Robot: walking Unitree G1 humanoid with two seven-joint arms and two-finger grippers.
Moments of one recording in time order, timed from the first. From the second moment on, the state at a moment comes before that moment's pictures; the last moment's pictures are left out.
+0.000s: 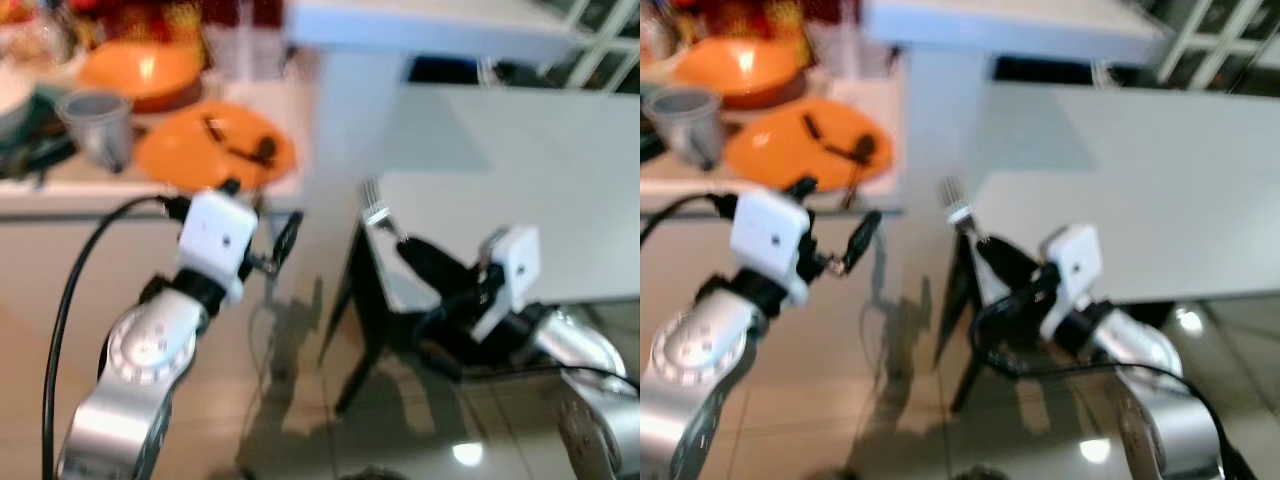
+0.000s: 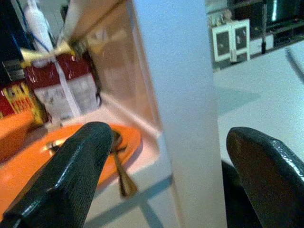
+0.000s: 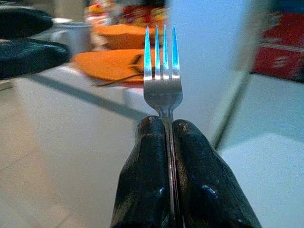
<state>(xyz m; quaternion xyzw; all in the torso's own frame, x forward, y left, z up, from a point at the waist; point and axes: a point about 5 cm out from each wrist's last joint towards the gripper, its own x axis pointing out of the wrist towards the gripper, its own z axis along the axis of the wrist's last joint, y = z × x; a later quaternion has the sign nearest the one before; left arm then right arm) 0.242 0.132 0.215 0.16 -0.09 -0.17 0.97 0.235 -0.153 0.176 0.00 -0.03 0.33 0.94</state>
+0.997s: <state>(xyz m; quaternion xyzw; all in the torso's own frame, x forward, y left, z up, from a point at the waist) 0.268 0.122 0.207 0.13 -0.08 -0.11 0.98 0.279 -0.168 0.171 0.06 0.02 0.07 1.00</state>
